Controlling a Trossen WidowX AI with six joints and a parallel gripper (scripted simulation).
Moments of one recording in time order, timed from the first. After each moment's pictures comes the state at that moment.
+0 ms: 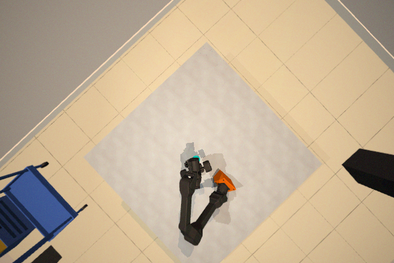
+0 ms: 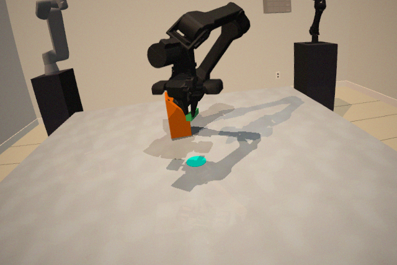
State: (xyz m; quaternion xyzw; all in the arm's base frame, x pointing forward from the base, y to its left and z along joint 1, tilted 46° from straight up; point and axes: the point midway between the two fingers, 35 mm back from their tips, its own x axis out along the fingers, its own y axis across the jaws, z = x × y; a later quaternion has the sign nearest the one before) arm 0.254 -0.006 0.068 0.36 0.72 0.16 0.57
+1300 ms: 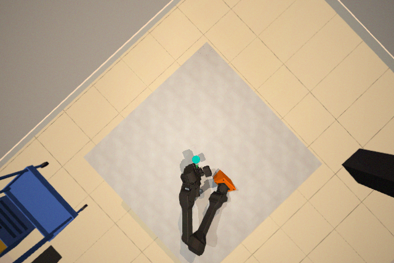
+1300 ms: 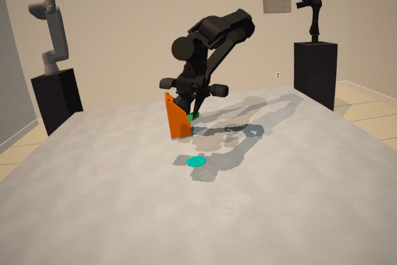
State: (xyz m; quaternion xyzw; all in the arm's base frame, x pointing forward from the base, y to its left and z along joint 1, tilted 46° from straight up) arm 0.237 0.003 0.071 0.31 0.69 0.09 0.64
